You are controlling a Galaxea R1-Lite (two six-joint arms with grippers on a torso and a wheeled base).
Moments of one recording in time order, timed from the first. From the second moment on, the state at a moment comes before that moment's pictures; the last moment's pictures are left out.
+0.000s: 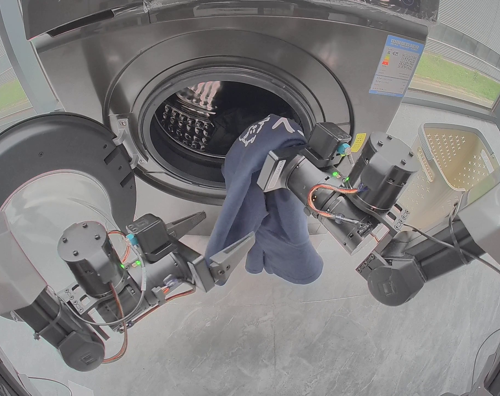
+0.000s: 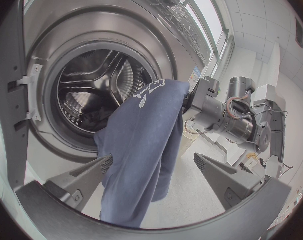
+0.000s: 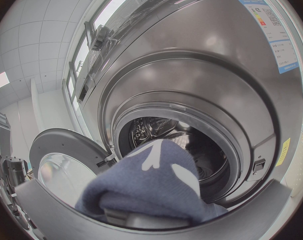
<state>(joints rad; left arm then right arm) -0.61 1.87 -0.40 -1.55 -0.13 -0.16 0.75 2.04 -1.10 -1.29 -0.13 0.08</state>
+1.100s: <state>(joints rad) -0.68 2.30 -0.88 -1.54 0.04 -0.15 0.83 2.04 -1.07 -1.29 -0.14 0.09</state>
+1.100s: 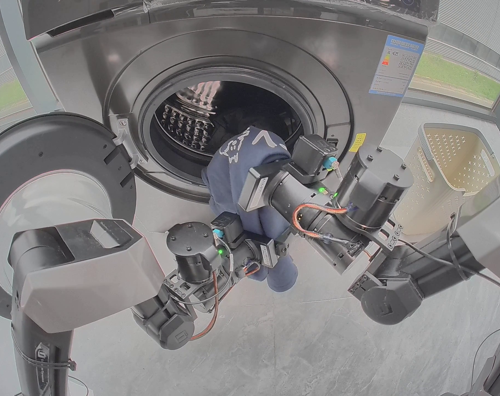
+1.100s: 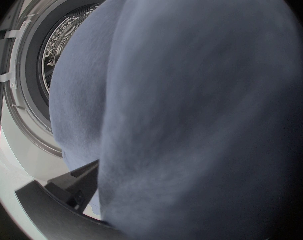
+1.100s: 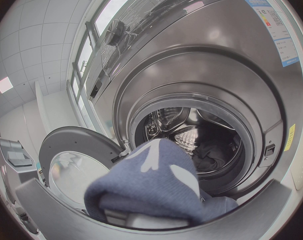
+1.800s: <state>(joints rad) -0.61 2.14 -0.78 -1.53 0.07 -0.16 0.73 1.94 -0.89 -1.30 -0.13 0.10</state>
